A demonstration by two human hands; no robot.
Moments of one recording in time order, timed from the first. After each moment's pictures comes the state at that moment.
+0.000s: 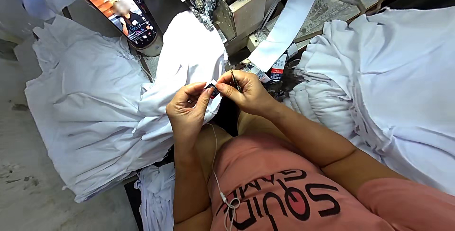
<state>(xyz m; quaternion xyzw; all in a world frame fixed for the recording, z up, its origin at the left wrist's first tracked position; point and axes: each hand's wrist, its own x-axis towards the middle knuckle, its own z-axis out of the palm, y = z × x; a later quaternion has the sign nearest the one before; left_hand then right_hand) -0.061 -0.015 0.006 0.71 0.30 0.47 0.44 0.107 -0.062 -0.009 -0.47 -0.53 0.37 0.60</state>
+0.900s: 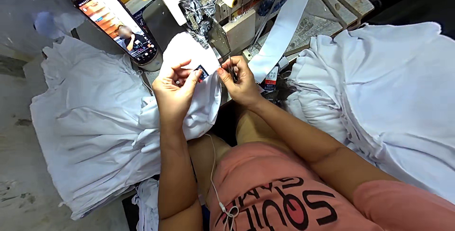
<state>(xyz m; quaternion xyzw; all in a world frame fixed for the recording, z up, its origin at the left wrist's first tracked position) -0.035 0.044 0.032 0.73 0.31 0.44 0.42 0.120 -0.021 -0.039 -0.52 -0.48 0.20 0.68</state>
